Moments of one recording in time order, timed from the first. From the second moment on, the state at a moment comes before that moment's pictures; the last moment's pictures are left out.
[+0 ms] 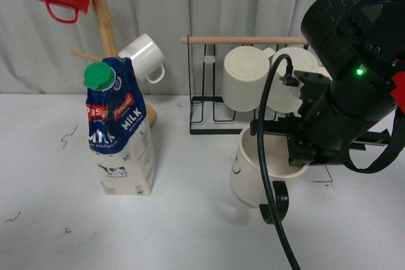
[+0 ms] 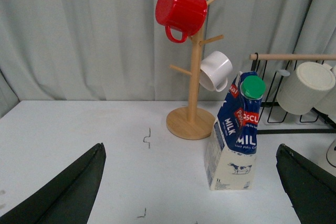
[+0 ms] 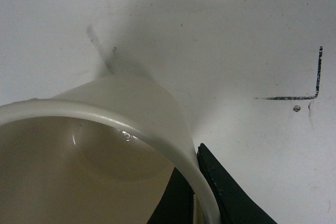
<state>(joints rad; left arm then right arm) 0.00 0.01 0.01 0.00 0.00 -0.01 0.30 2.09 1.35 -0.41 -0.02 0.32</state>
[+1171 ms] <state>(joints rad) 0.00 0.01 0.01 0.00 0.00 -0.01 0.29 1.91 1.15 0.24 0.09 0.24</state>
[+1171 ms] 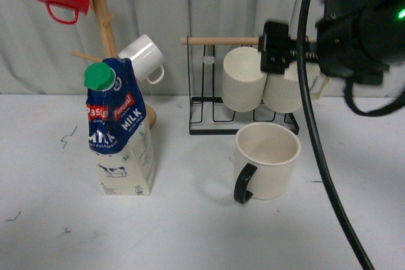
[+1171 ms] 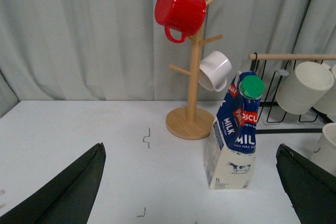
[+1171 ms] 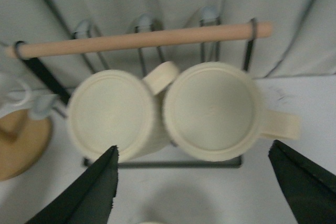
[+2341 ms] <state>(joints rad) 0.00 0.01 0.01 0.00 0.00 -0.01 0.00 0.85 0.04 0.81 0.00 0.00</state>
